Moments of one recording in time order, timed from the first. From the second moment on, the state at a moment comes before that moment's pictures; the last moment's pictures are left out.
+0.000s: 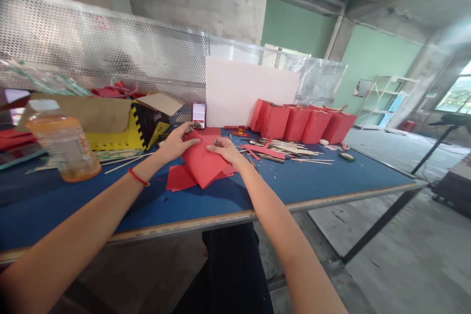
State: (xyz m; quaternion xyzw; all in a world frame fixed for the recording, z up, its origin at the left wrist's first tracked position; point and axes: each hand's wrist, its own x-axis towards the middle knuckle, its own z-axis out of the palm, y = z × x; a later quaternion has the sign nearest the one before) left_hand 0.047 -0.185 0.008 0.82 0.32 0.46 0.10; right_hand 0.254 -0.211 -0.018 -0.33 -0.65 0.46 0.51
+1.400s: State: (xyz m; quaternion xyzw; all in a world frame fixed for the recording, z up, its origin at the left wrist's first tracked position) left_hand 0.074 -0.238 0.027 0.81 0.33 0.48 0.10; right_hand 0.246 -0.234 -0.005 -0.28 -0.72 0.20 0.60
